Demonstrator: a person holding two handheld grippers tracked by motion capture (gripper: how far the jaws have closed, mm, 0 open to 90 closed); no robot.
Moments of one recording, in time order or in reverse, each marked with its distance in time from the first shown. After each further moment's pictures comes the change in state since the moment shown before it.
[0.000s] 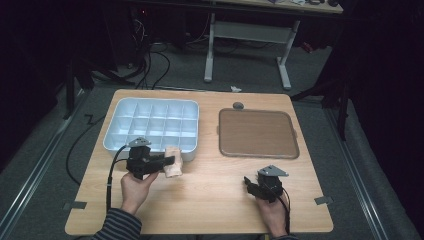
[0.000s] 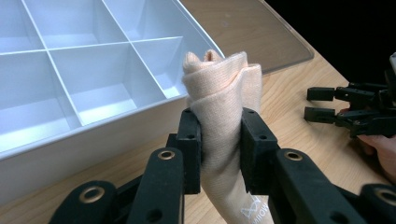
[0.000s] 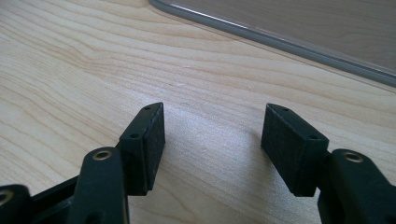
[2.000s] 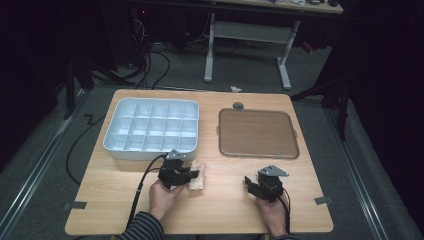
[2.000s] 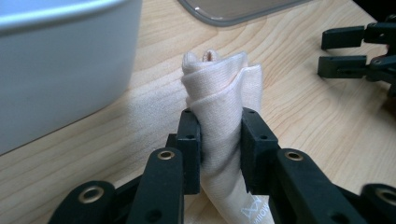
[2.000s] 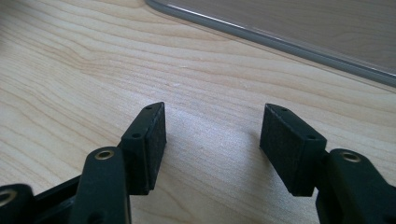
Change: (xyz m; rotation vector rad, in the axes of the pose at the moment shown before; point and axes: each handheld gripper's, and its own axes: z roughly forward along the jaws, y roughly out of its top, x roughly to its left) left arm -0.040 -0.027 0.079 0.134 0.010 0.094; right arm 0.000 0.000 0.000 0.000 -0.009 0.009
